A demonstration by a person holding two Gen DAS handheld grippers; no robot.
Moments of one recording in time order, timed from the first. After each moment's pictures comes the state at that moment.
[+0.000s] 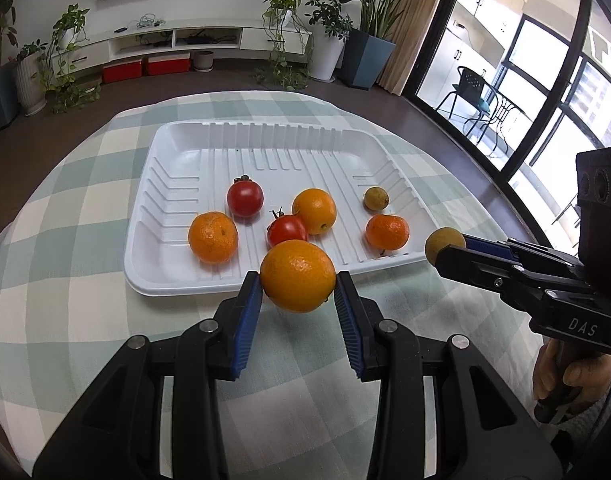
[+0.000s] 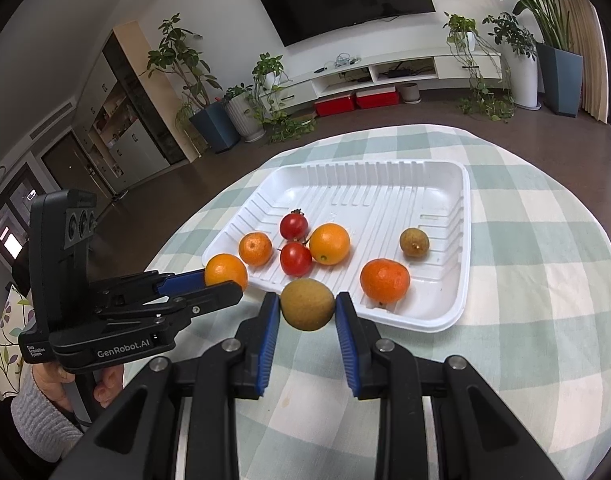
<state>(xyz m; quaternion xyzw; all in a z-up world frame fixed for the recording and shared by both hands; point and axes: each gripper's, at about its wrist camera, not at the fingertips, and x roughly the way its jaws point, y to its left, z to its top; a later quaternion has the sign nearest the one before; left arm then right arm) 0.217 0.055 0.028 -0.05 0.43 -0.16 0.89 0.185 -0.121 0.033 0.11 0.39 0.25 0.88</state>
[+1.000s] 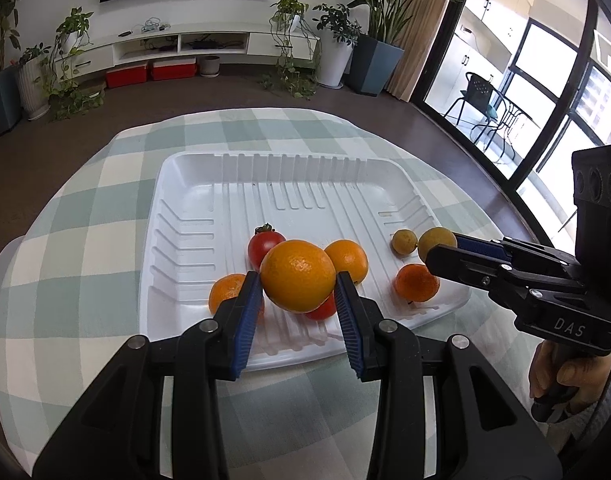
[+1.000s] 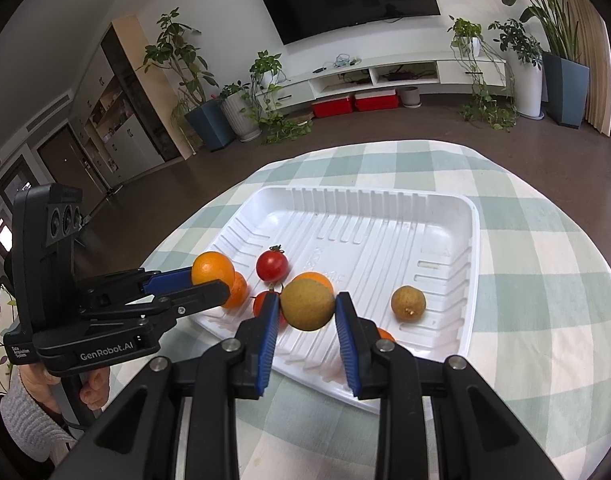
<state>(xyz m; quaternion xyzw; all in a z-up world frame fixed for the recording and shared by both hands) 0.275 0.065 0.034 -0.05 0.42 -0.15 0.89 0.244 -0.114 0.034 0.09 0.39 0.24 0.89</state>
